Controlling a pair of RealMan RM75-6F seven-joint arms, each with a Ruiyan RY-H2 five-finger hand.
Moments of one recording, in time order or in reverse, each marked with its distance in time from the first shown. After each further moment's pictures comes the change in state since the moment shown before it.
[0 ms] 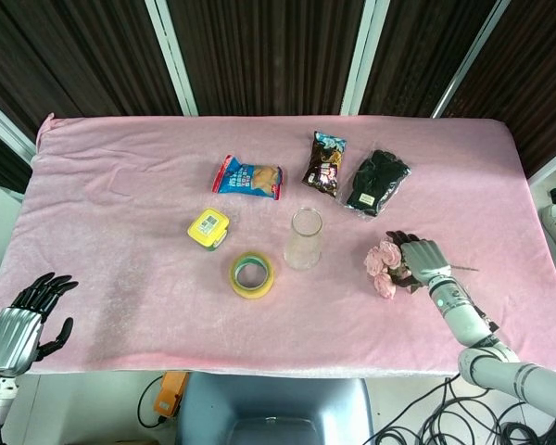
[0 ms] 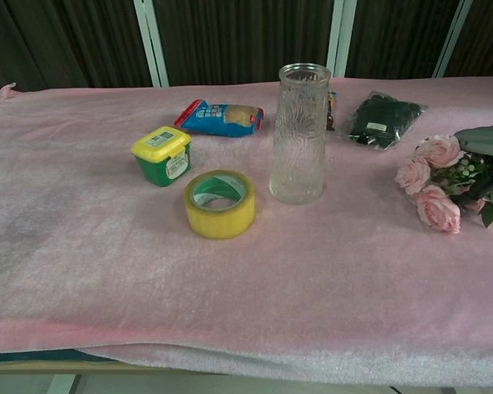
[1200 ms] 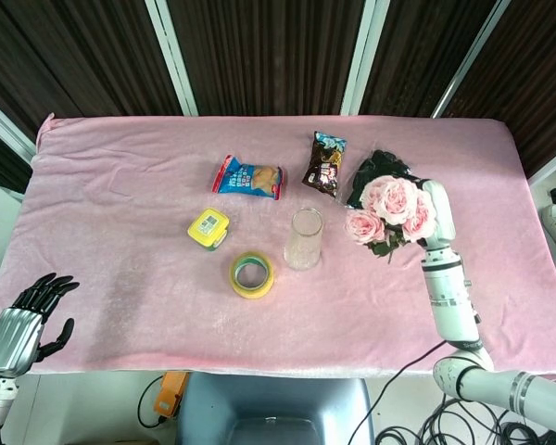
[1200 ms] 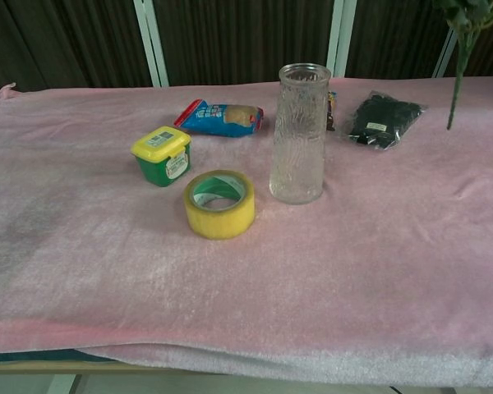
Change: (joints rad) left arm -0.001 0.006 0.004 -0.006 0.011 -0.002 -0.008; right arm -0.067 0.058 0.340 -0.423 -0.224 0.594 0.502
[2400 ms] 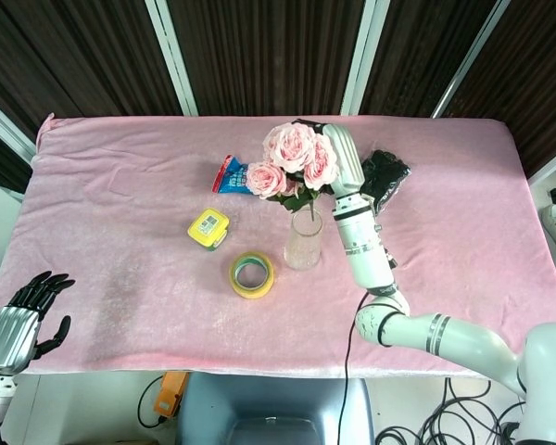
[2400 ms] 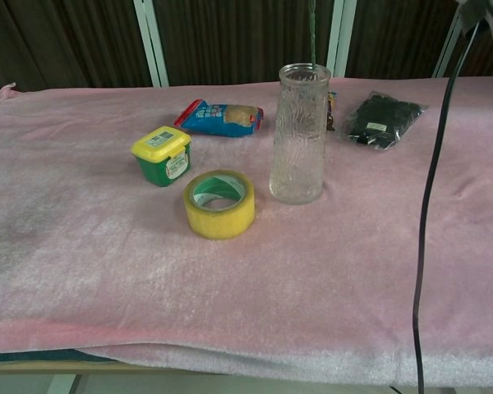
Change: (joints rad) left arm 0.000 -0.006 -0.011 0.009 -0.027 -0.012 0.003; right arm 0.406 -0.208 0.163 0.233 0.184 -0.146 -0.138
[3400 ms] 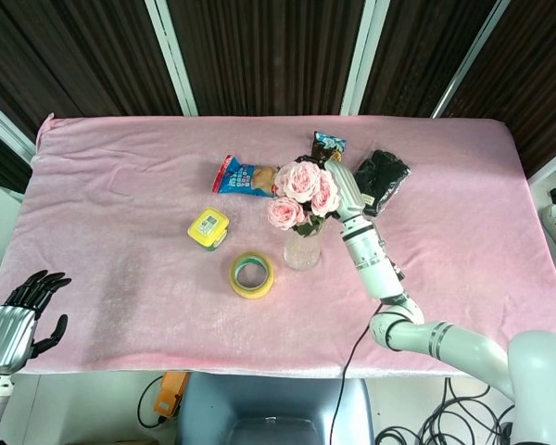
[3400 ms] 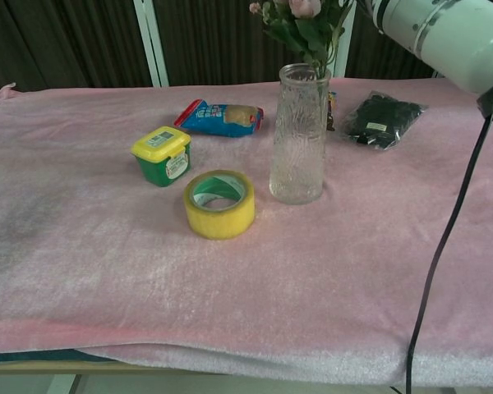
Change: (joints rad) left arm 0.002 0.001 -0.005 0.004 -0.007 0.000 -0.010; right arm -0.064 -0.056 -0.179 0.196 -0.117 -0.093 0.280
